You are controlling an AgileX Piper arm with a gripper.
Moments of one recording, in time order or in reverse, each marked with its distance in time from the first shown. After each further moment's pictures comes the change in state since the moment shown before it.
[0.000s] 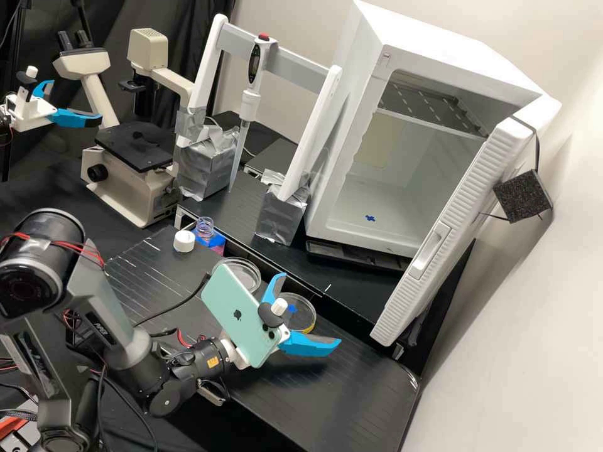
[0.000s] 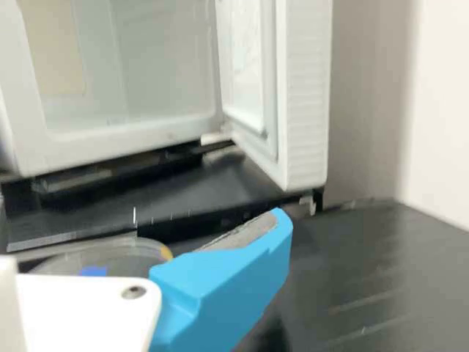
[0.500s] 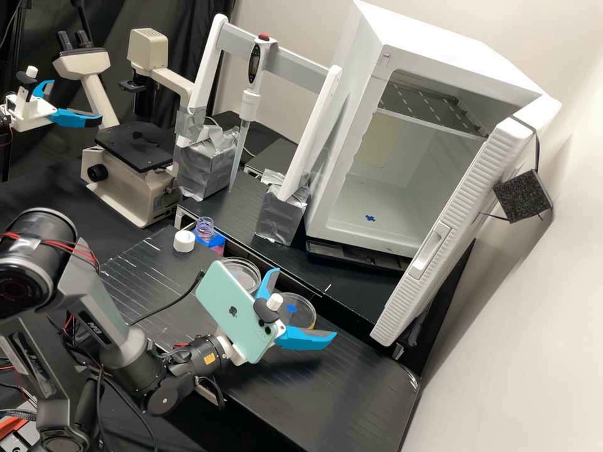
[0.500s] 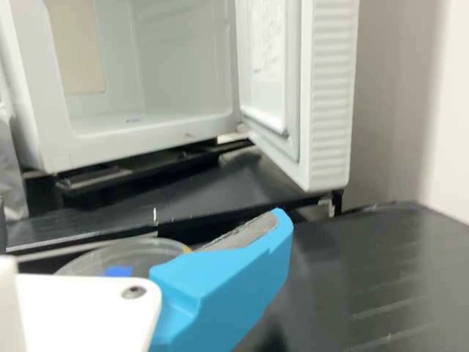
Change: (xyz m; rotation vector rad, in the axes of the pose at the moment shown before) arm -0.003 -0.007 0.000 -0.010 0.005 -0.059
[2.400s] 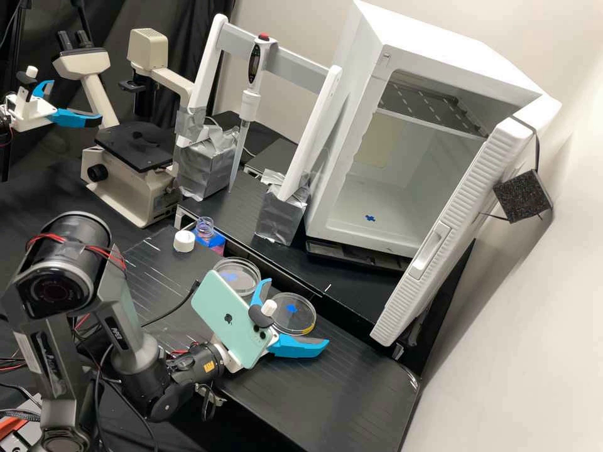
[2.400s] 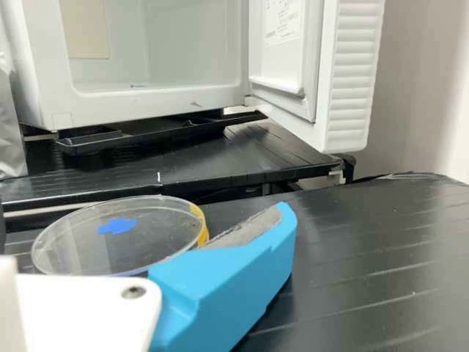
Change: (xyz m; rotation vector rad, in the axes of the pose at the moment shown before) arm 0.003 -0.017 0.015 -0.025 -0.025 -0.081
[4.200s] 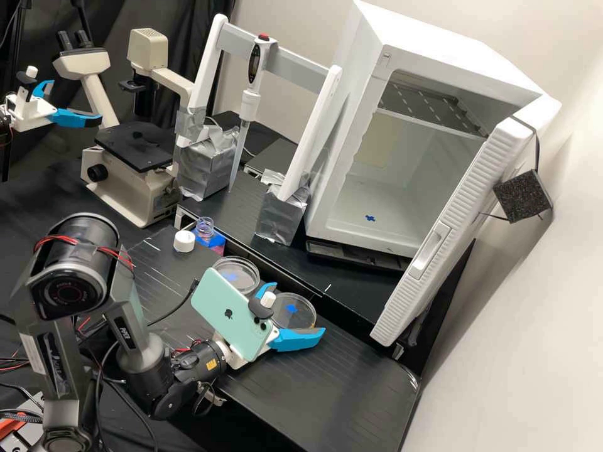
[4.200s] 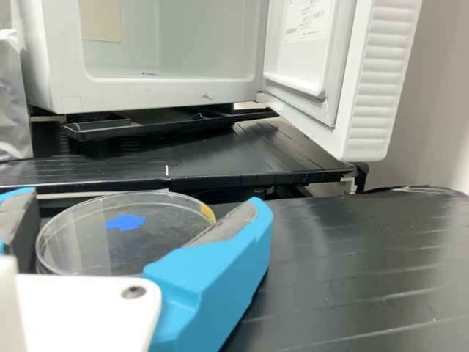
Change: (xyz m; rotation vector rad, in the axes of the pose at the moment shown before) arm 0.006 -0.004 0.000 -0.074 0.015 -0.004
